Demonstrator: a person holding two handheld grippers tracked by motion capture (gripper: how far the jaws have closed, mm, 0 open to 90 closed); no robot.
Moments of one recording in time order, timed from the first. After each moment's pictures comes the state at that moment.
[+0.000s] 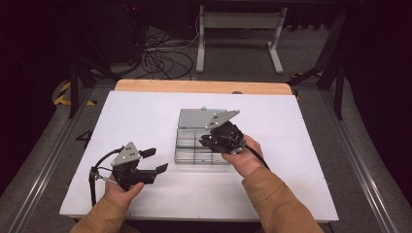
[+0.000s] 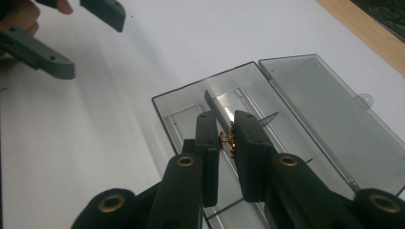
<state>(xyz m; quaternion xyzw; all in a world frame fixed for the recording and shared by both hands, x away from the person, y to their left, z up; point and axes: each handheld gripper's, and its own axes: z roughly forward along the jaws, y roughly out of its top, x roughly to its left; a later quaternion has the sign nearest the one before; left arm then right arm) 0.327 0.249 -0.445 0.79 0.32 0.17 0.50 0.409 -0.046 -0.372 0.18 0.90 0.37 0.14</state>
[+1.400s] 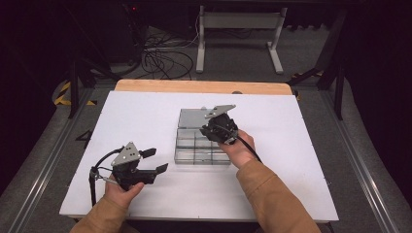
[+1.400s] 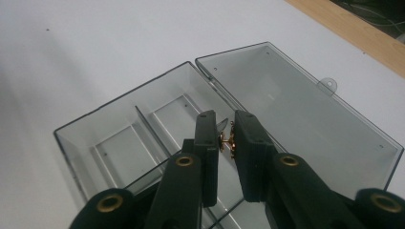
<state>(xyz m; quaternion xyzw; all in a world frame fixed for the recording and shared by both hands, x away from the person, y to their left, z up) 0.327 0.249 -0.445 0.79 0.32 0.17 0.50 0.456 -0.038 -0.405 0.26 0.87 0.38 0.16</state>
